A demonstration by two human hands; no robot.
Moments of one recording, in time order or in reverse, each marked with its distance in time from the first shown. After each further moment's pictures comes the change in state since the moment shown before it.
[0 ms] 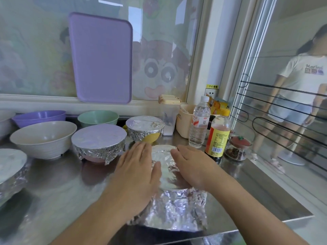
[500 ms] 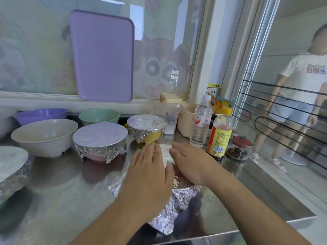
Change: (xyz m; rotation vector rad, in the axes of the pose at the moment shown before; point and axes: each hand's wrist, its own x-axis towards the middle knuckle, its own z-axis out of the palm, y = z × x) left_hand 0.003 0.023 0.015 -0.014 0.025 -0.020; right_hand 0.016 0.001 0.005 -0.084 -0.030 -0.149
